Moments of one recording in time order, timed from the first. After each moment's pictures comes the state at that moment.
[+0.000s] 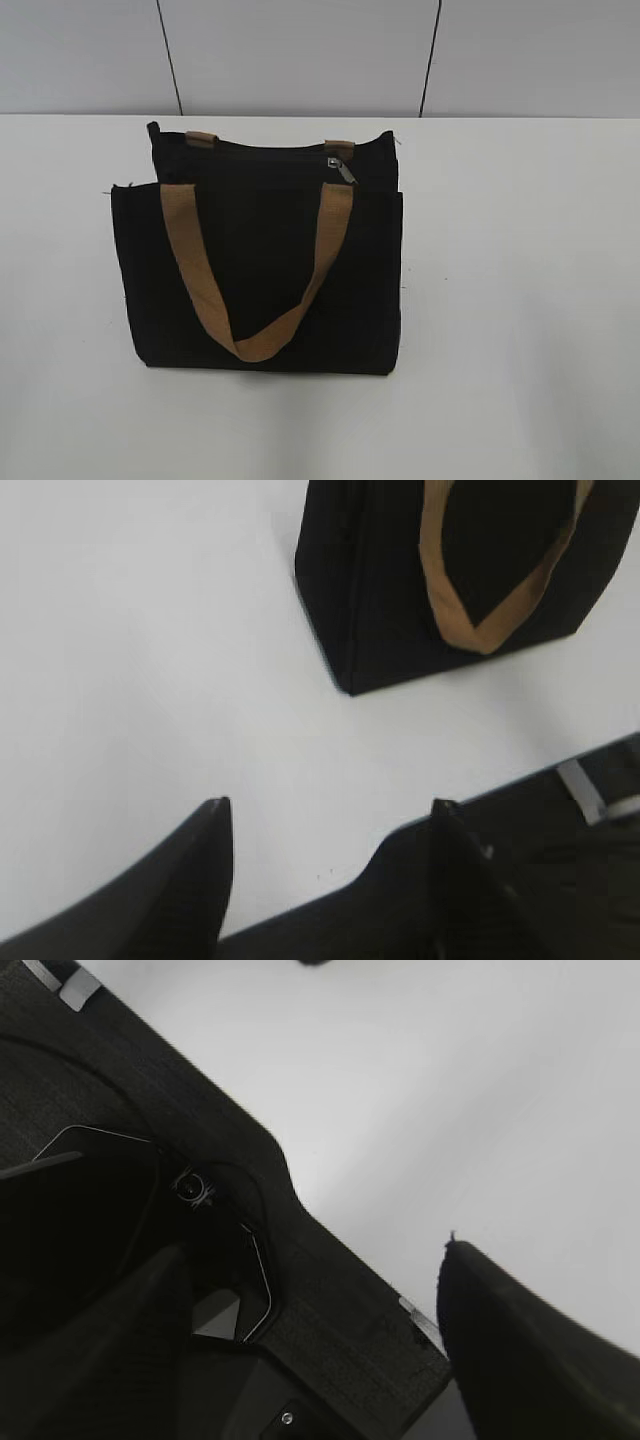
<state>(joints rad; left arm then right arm) -0.38 0.28 -0.72 -0.08 1.21 0.04 0.57 0.63 -0.71 0.12 1.20 -0.22</state>
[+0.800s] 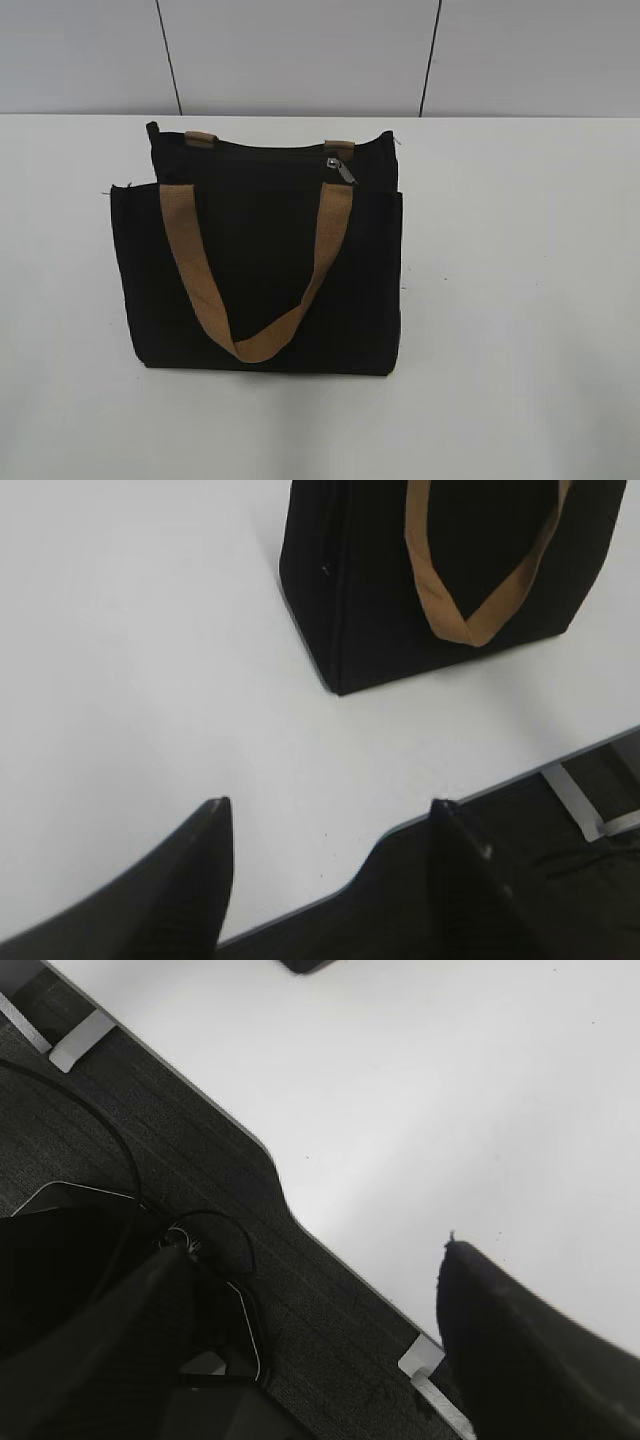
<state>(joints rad) -0.37 0.06 -0.58 -0.10 1.17 0.06 0.57 0.33 -0.47 0.11 1.10 -0.21</state>
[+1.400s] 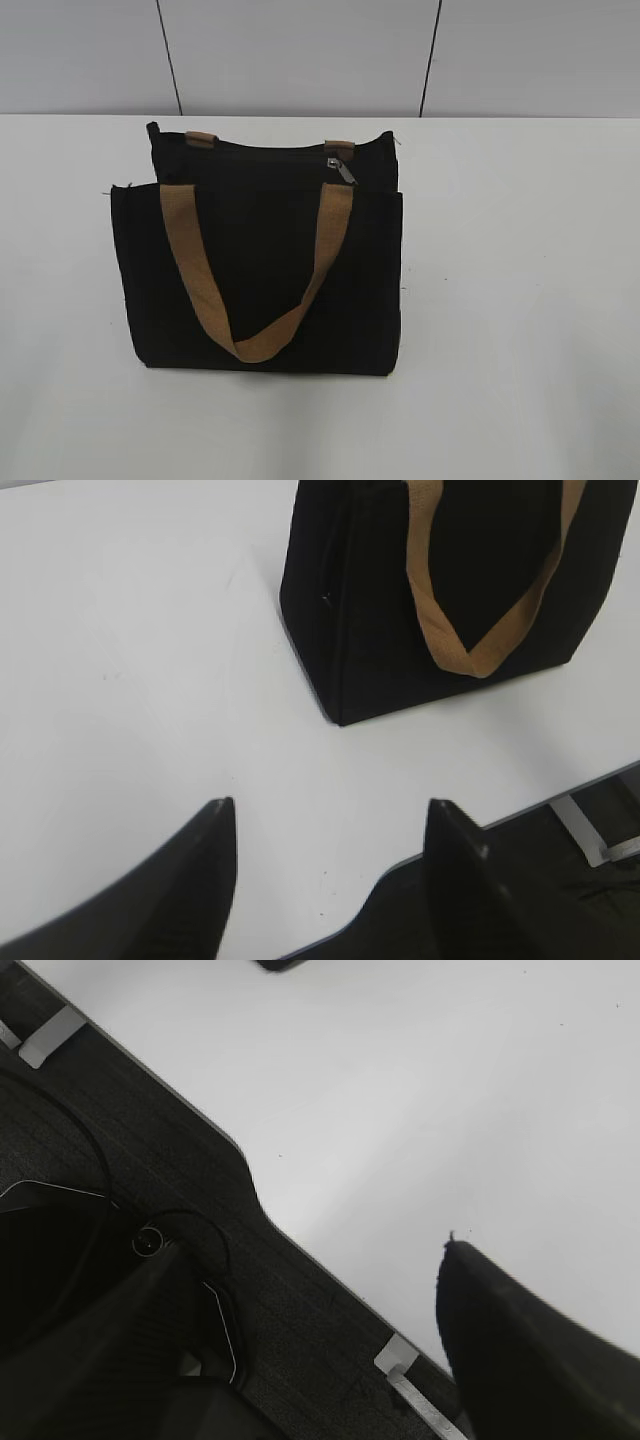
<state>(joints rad) -0.37 0.09 -0.54 -0.11 1.07 0.07 0.57 0.33 -0.47 0.06 1.10 -0.21</state>
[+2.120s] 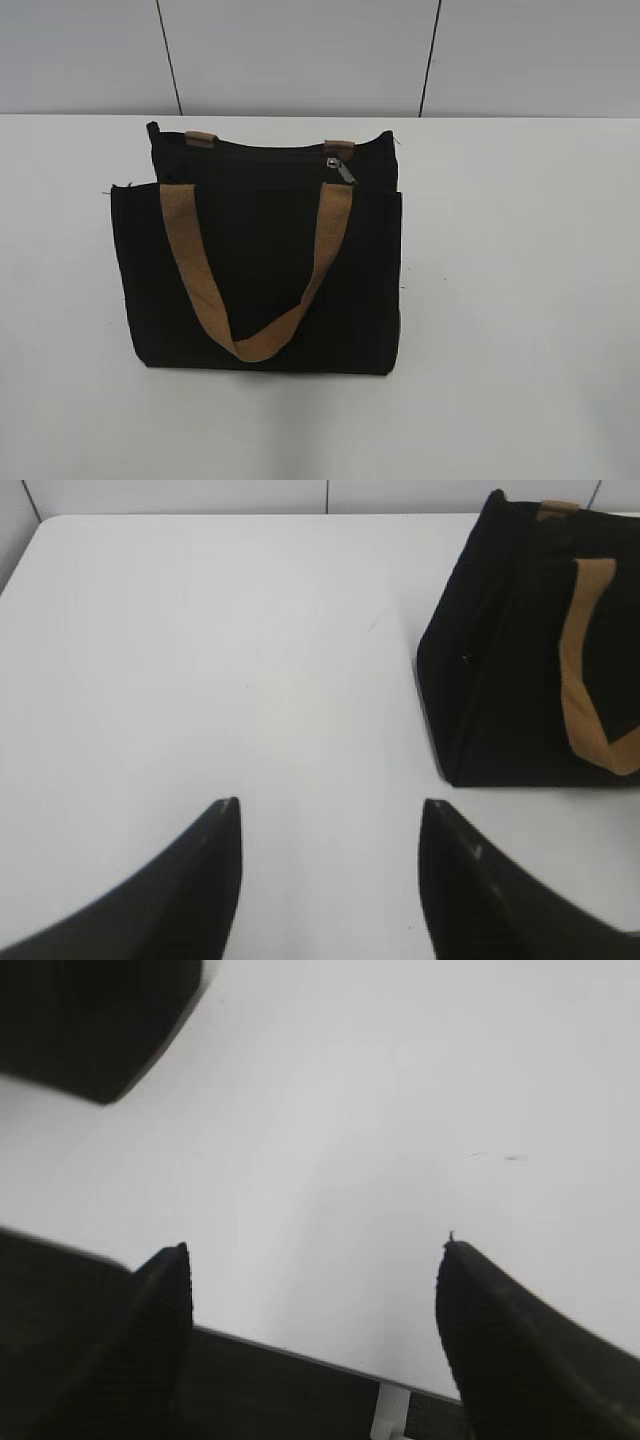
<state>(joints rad) -0.06 0.00 -0.54 -0.11 1.07 0.07 0.14 0.10 -0.47 0.10 1.09 -0.21</state>
